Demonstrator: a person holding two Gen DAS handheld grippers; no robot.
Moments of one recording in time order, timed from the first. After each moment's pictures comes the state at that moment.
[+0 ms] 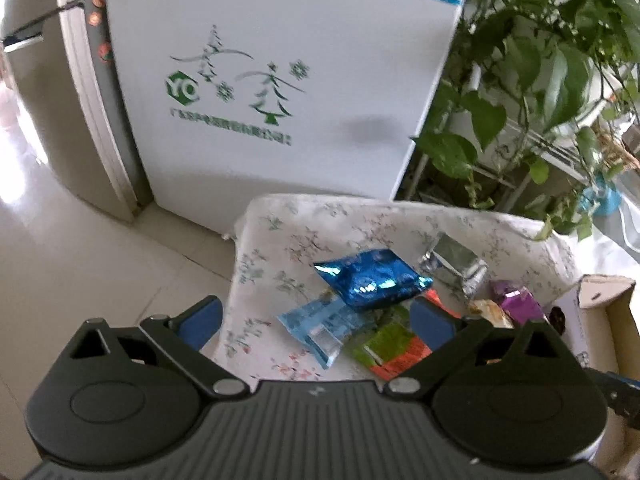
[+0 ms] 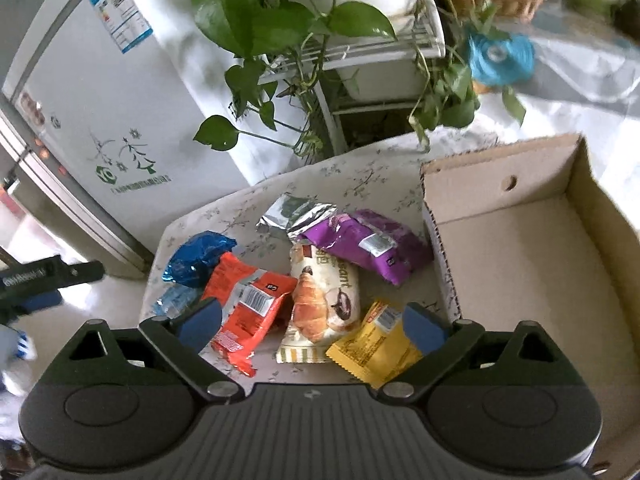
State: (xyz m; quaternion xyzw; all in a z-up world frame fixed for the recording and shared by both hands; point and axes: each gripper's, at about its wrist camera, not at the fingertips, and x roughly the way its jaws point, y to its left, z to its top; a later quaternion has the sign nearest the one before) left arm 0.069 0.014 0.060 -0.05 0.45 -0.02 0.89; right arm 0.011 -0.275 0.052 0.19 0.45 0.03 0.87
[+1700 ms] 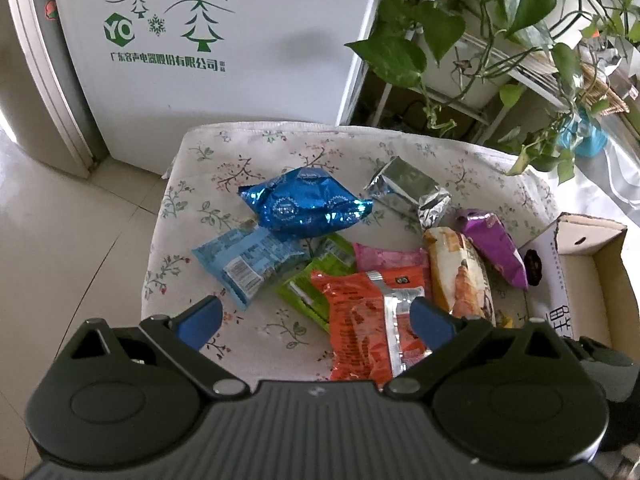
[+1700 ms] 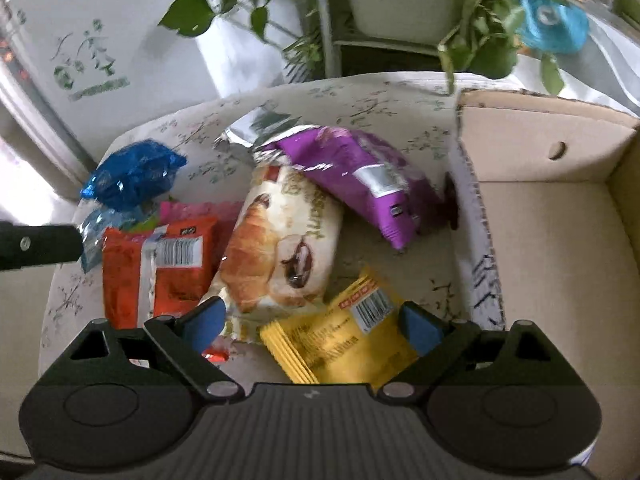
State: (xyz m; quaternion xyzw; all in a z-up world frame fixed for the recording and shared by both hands) left arm 0.070 -0.041 0.018 -0.05 0.51 -0.06 0.85; right arm 0.048 -0.255 -0.020 0.08 0.53 0.03 0.85
